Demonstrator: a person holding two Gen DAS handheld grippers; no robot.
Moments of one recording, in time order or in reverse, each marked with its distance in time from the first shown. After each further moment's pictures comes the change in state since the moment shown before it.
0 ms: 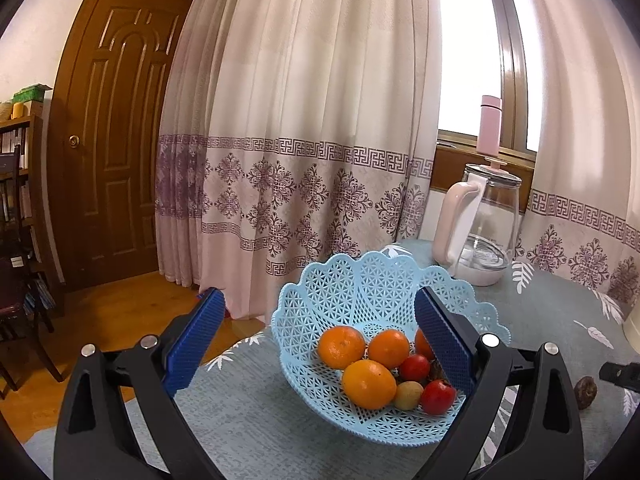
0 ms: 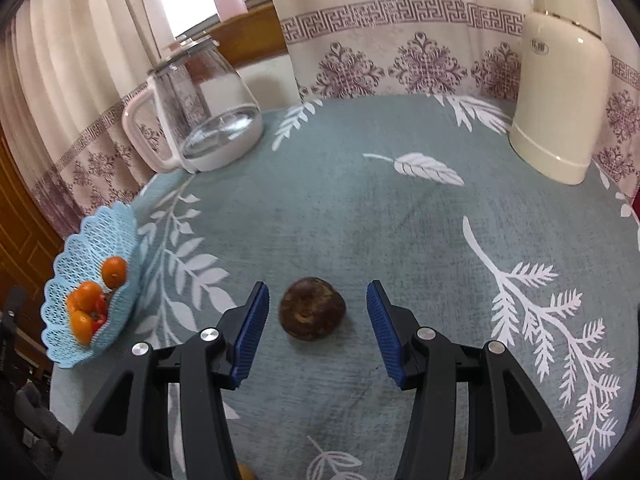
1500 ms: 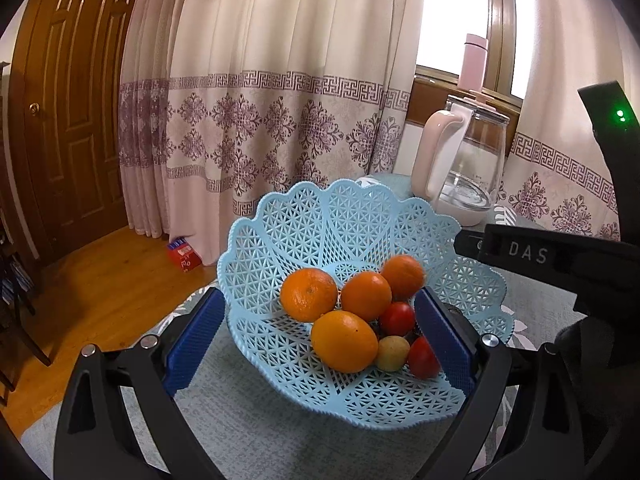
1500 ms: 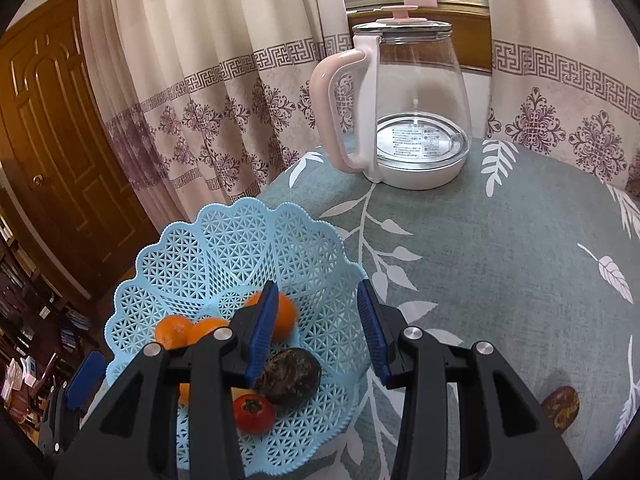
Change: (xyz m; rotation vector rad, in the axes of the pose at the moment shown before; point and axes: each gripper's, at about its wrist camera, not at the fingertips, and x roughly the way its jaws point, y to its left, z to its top) left arm 0.038 -0.012 -0.013 0.027 0.234 -0.118; right arm 0.039 0.185 0.029 -0.279 0.011 0.248
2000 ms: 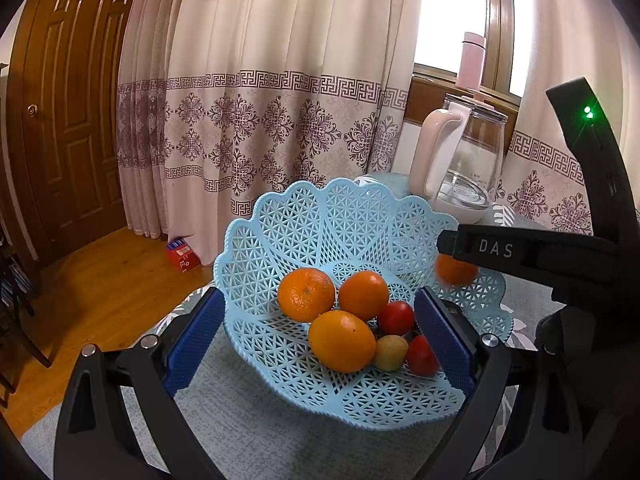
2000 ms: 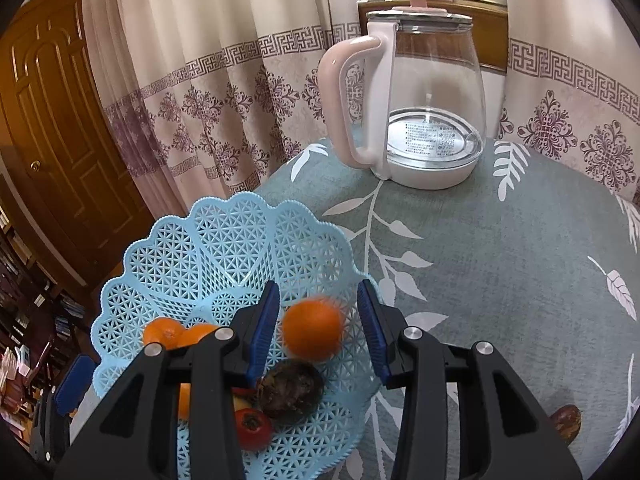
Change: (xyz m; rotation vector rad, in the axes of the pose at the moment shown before) left arm 0.004 0.001 0.001 -0.003 0.024 -0.014; right arm 0.020 0.005 0.007 -0.036 0.034 -0.010
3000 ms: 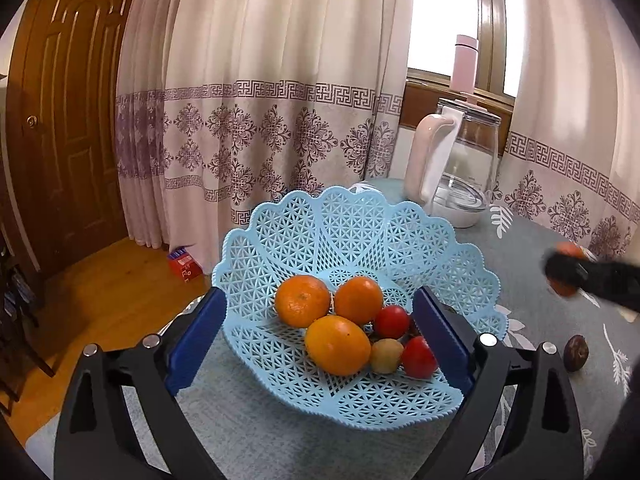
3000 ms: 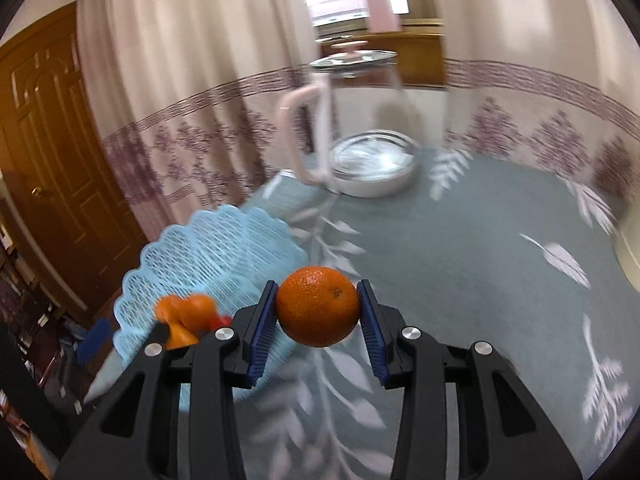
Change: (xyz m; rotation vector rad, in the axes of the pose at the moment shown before) left arm -0.006 -0.003 0.001 0.029 -0.030 0.008; right arm -0.073 -0.036 -0.024 0.045 -0.091 -0.009
